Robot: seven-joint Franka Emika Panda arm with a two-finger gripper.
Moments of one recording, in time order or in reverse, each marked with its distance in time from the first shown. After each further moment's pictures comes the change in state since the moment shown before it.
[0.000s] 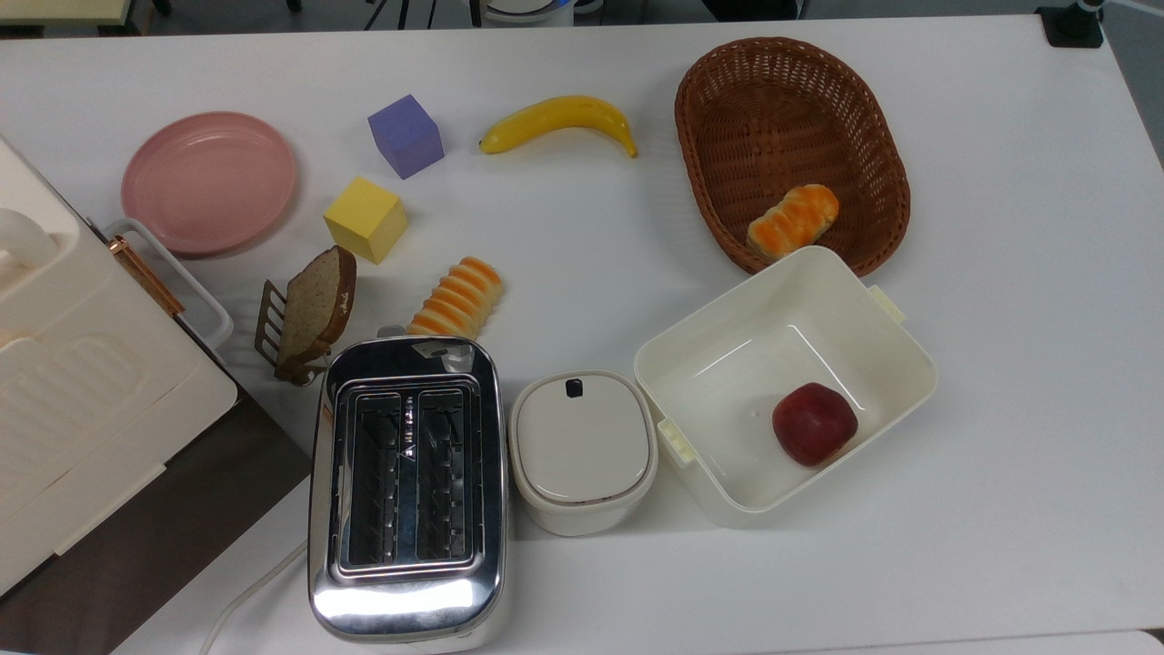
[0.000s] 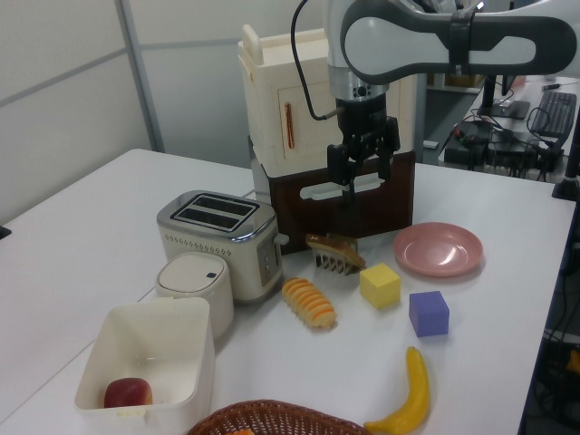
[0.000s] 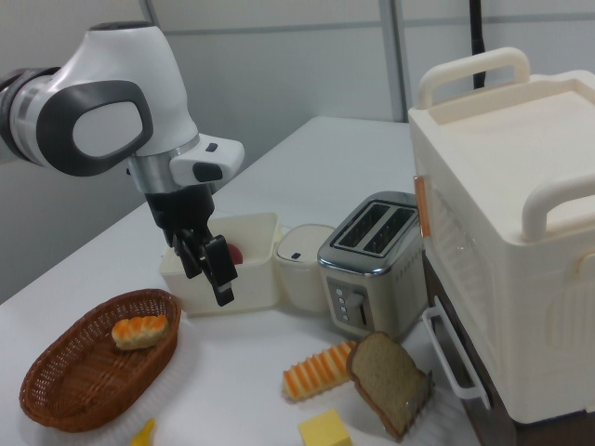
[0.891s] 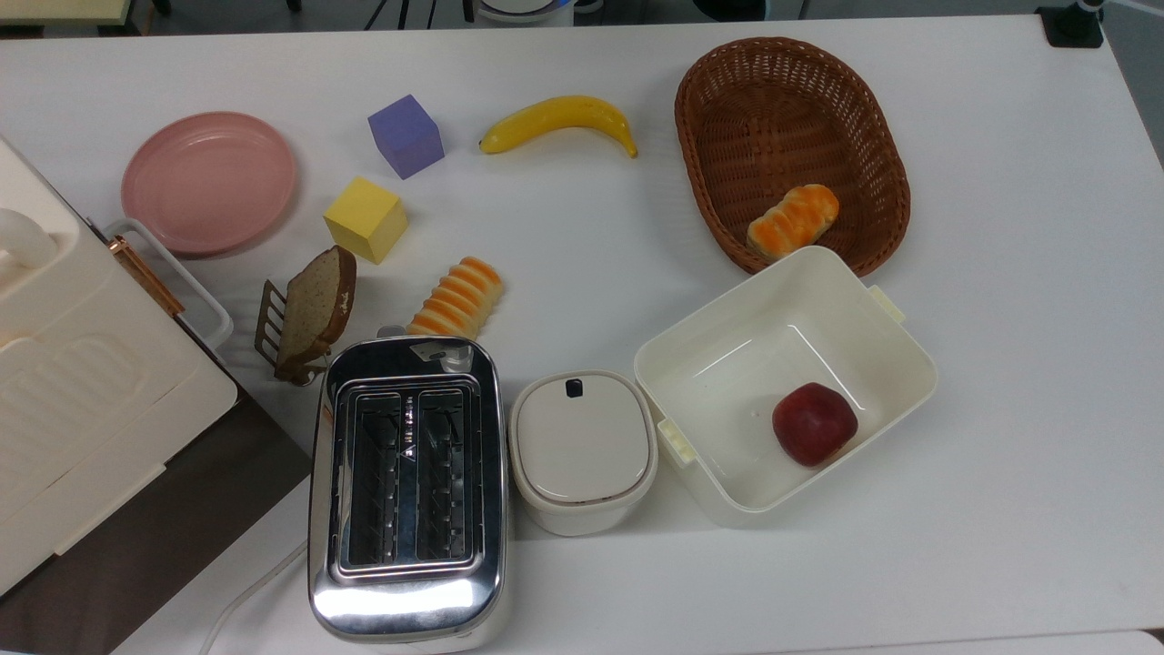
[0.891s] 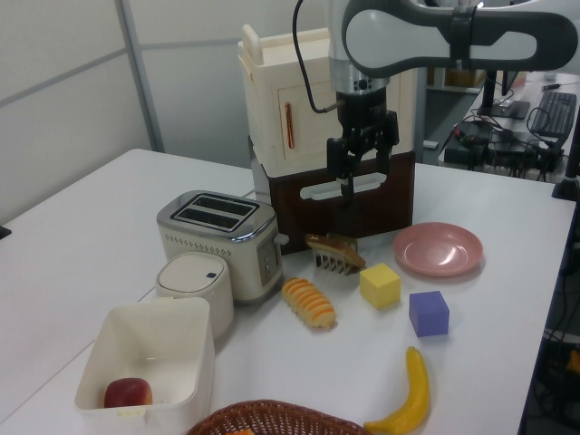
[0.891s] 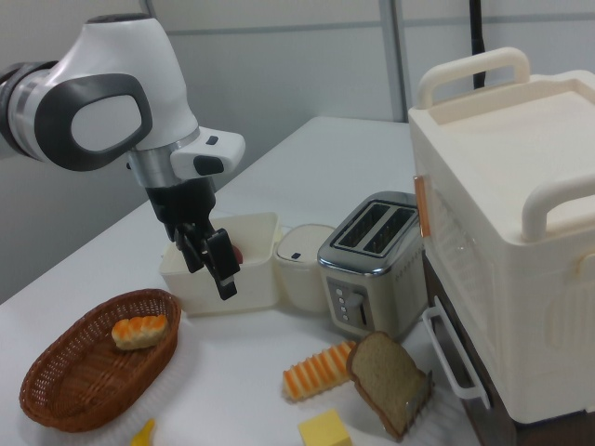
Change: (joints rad) arm -0.005 0.007 0.000 0.025 0.000 0.000 -0.010
